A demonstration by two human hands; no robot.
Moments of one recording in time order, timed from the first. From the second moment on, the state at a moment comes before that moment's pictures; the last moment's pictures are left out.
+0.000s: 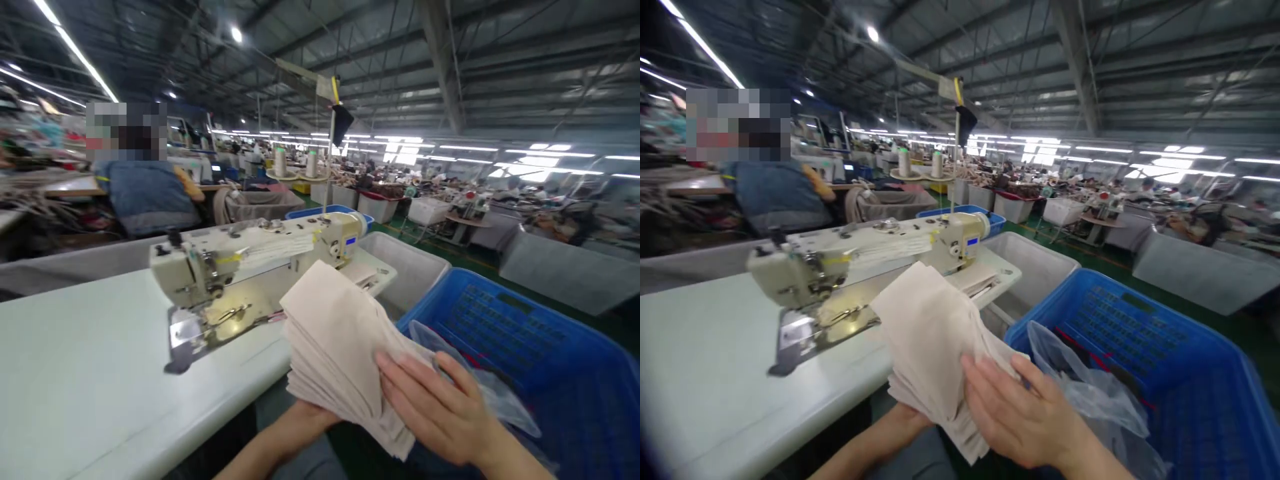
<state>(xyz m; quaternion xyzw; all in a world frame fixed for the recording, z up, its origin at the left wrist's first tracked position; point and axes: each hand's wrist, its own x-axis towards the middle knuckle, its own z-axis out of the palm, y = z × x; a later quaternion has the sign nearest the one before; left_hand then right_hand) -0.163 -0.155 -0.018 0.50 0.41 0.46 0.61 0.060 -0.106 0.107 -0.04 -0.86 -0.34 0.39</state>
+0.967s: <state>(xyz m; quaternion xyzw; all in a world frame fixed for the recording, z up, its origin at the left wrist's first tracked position) -0.284 -0.134 0.030 0.55 0.83 0.13 0.04 -0.034 -0.018 0.028 -0.33 -0.67 0.48 0.46</state>
